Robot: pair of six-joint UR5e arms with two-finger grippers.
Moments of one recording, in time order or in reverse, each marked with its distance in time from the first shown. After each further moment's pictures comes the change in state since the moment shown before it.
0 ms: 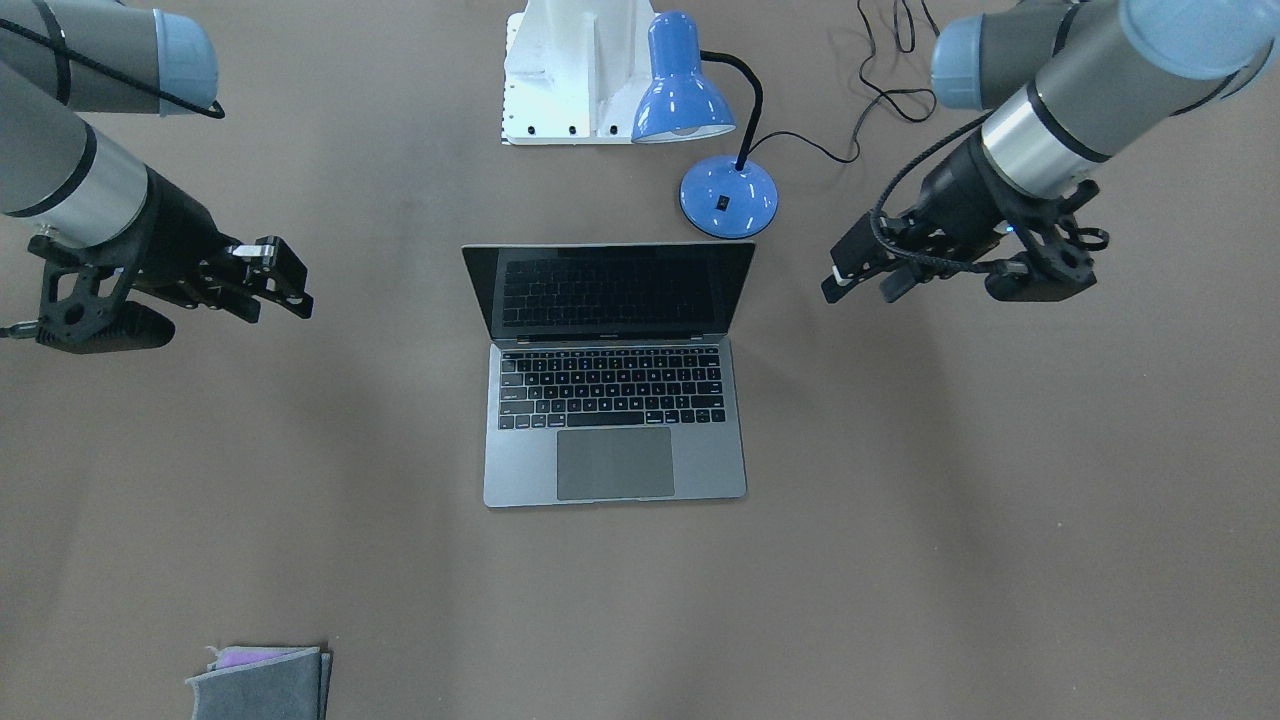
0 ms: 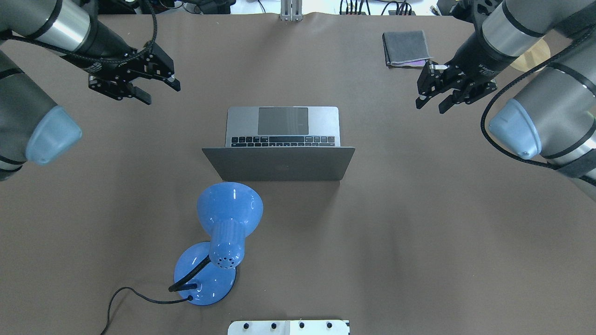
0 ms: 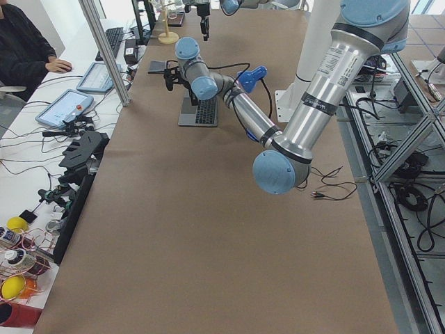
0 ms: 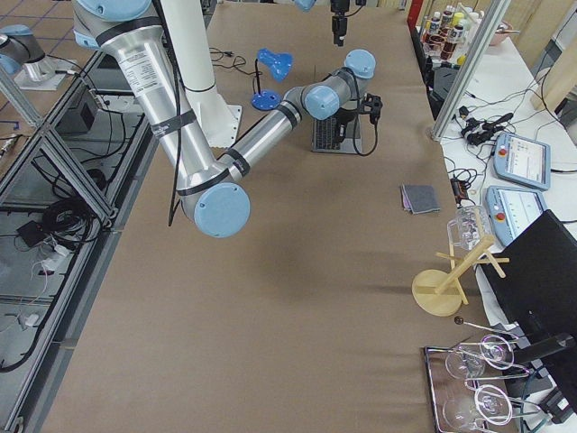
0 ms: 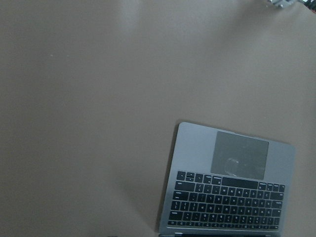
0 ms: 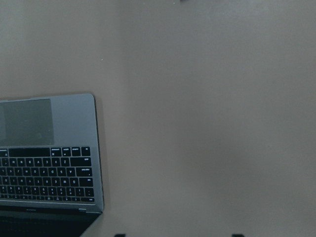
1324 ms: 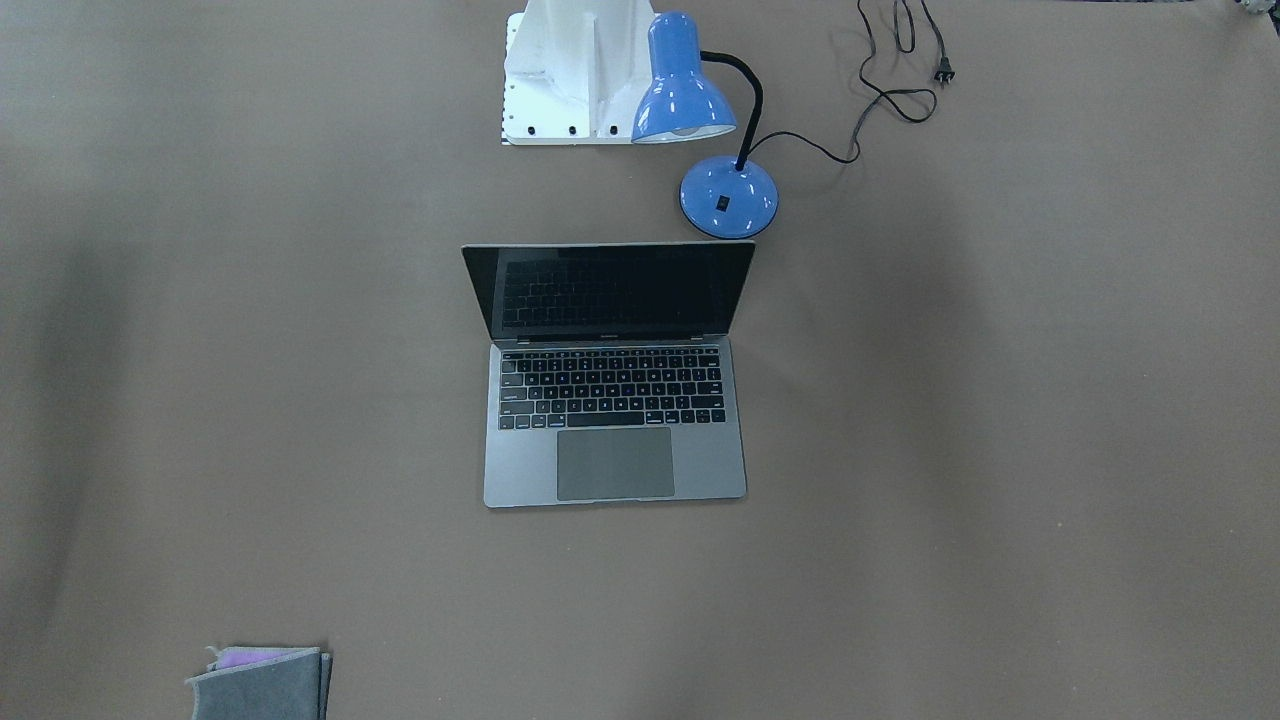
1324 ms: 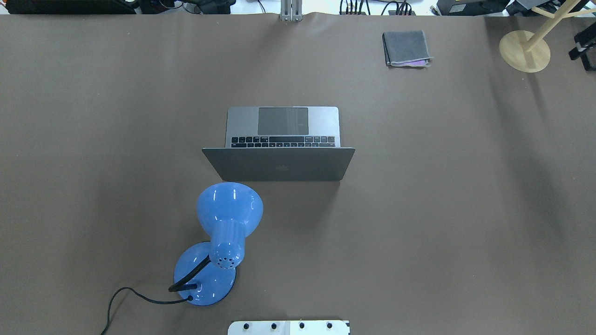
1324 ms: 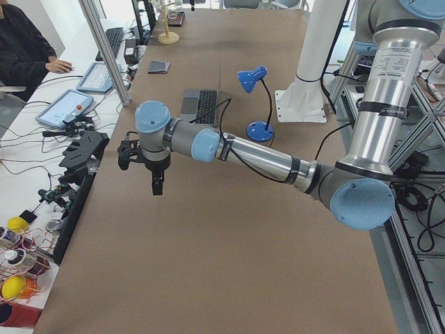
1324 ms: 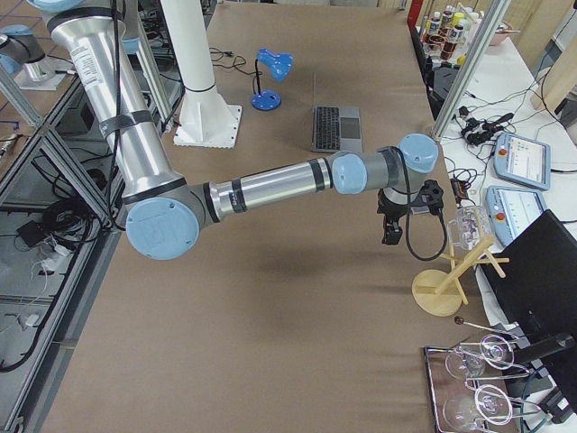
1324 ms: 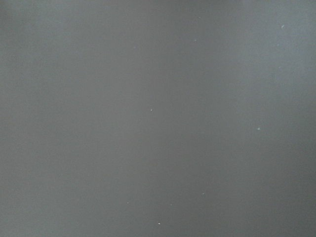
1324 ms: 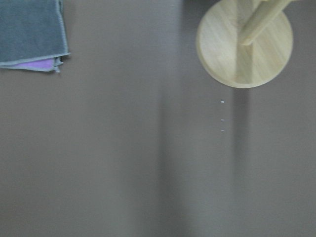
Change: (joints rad) left arm -0.513 0.271 0.126 0.244 -0.004 0.839; right arm 0.400 -0.079 -0.358 -0.004 -0.020 -0.674
